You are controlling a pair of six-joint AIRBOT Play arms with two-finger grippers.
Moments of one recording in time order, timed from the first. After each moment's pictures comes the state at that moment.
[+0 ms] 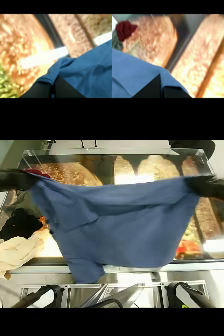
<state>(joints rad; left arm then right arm) 0.17 -1.25 1.60 0.90 -1.35 -1.12 -0.35 -1.08 1.21 -0.46 1.18 0.79</state>
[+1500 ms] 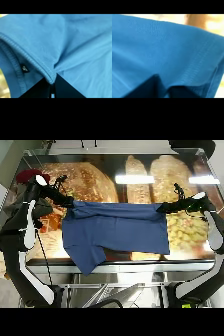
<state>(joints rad) 0.03 -1.99 1.88 1.13 -1.43 -1.18 -0.28 -1.85 1.45 -0.79 1.15 0.90</state>
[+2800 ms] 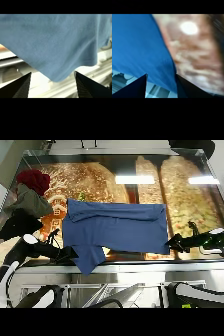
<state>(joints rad) 0.17 -1.09 0.48 0.97 -1.27 -1.28 -0.58 -1.40 0.68 -0.94 1.28 1.10</state>
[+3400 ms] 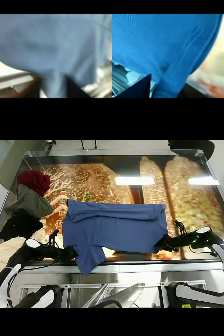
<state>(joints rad) 0.17 -1.15 0.42 0.90 -1.08 -1.22 -0.41 -1.38 0.63 -0.83 1.23 1.05</state>
